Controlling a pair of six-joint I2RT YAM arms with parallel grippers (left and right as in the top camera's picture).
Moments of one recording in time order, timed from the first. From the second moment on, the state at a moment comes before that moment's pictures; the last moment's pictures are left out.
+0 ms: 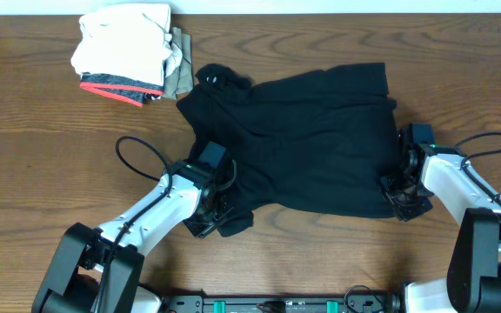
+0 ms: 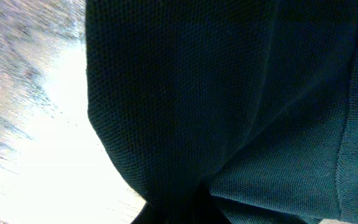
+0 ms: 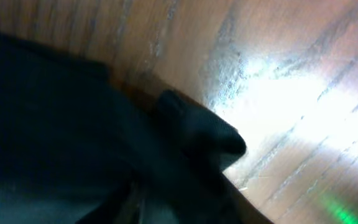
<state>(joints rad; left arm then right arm) -0.48 1.56 0.77 -0.81 0.18 -1.14 -0.06 1.64 0.82 -0.83 0.07 1.12</state>
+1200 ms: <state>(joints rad) -0.48 1.08 0.87 -1.19 0.18 -1.10 -0.07 1.64 1.18 -1.43 0.15 1.06</state>
